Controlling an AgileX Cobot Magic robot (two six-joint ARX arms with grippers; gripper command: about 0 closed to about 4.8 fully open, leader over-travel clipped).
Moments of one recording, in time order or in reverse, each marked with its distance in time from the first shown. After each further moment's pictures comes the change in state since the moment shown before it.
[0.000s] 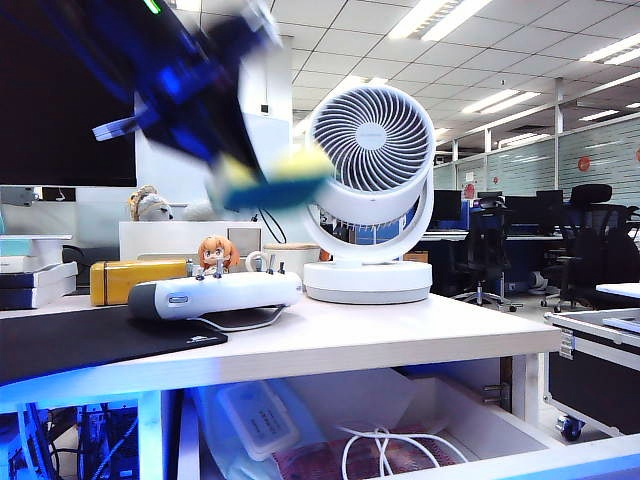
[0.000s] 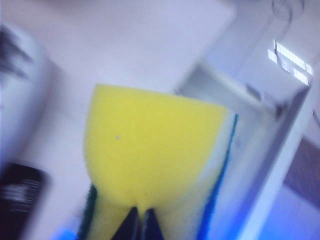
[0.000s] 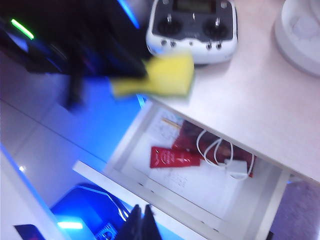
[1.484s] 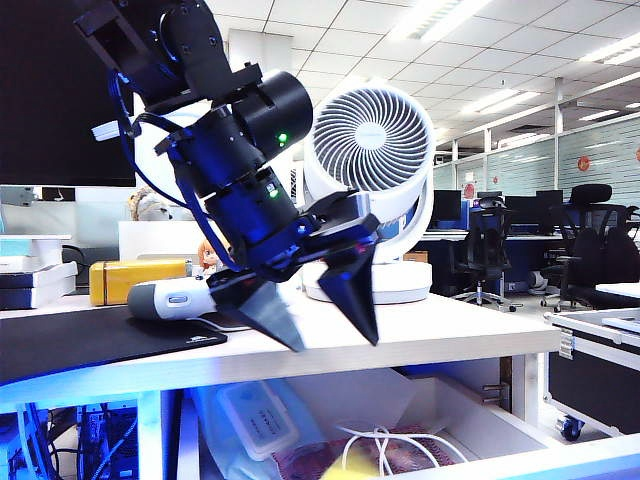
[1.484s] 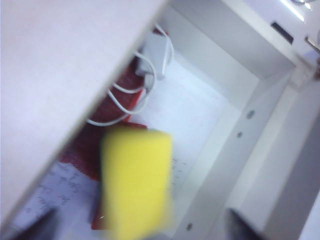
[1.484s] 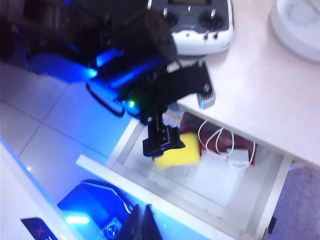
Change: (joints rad) left arm -0.090 0.453 0.121 0.112 0.007 -0.042; right arm 0.000 -0.018 0.000 -0.045 0.007 0.034
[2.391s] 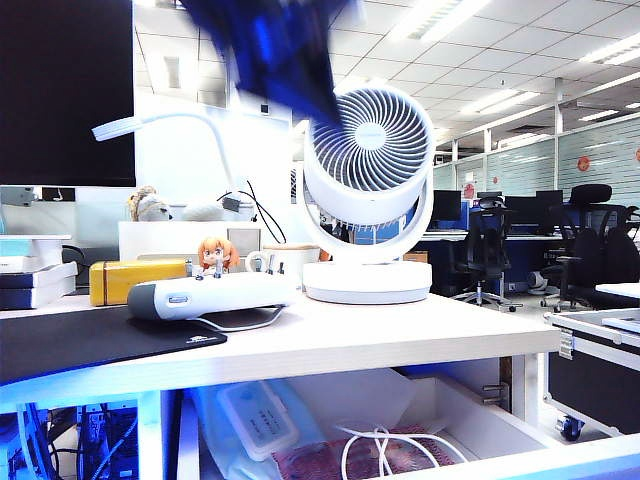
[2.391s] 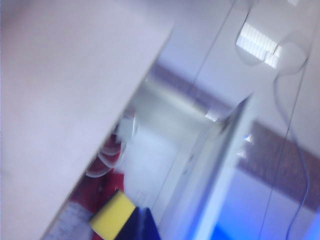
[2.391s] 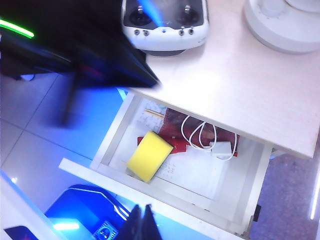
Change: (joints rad) left arm -0.013 -0.347 0.181 -0.272 0.034 0.029; right arm 0.000 -0.013 0.000 -0.013 0.079 0.041
